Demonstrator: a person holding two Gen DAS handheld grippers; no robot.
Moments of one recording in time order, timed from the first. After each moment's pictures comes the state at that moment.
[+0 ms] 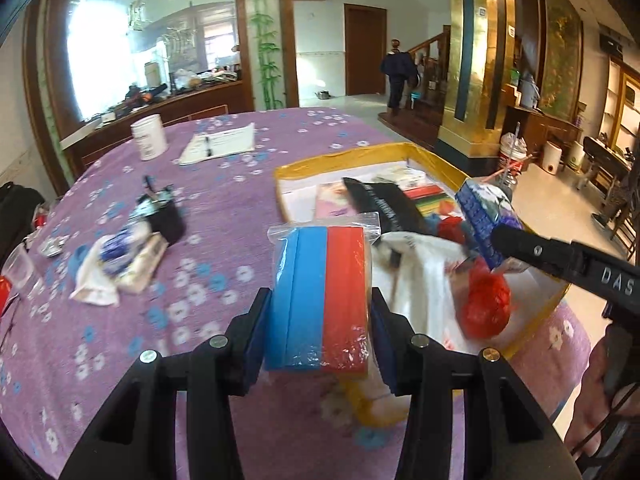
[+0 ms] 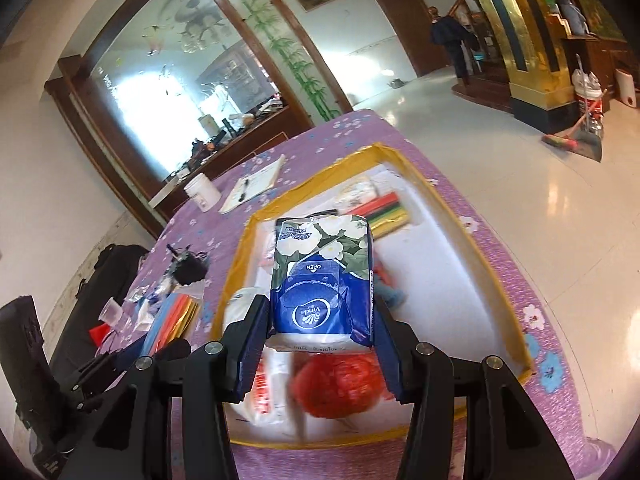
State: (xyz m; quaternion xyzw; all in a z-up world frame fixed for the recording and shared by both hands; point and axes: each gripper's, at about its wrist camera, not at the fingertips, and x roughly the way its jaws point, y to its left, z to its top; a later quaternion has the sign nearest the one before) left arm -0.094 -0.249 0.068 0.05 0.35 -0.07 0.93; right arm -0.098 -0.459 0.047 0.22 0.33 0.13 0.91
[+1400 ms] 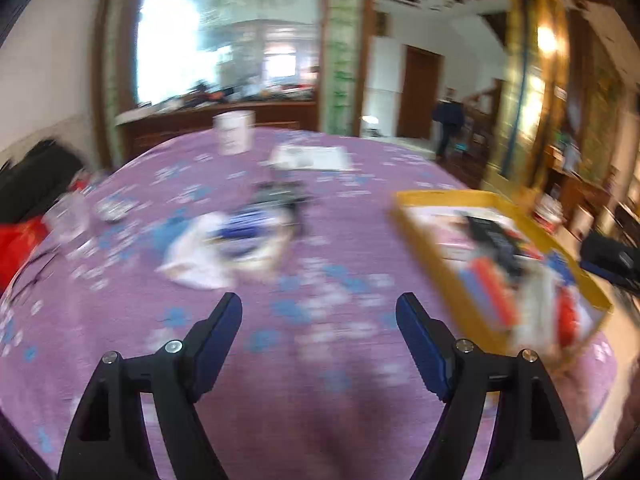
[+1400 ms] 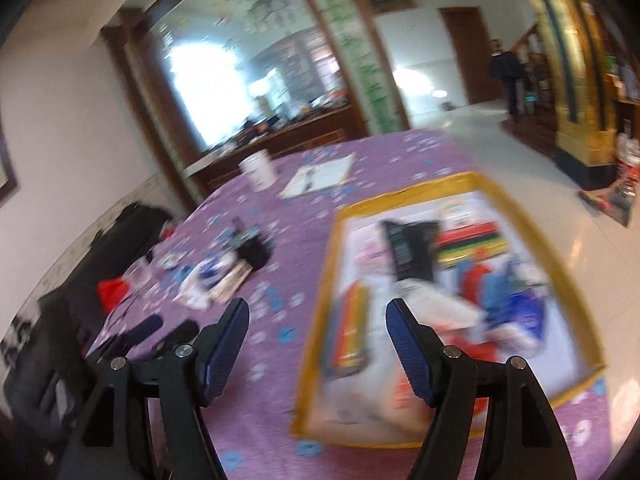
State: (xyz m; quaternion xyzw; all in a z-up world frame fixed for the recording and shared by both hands) left arm -0.119 -0.094 0.058 -0.05 0.29 0.03 0.96; right arm -0.116 -0.346 0.087 0.12 0.31 0.22 0.92
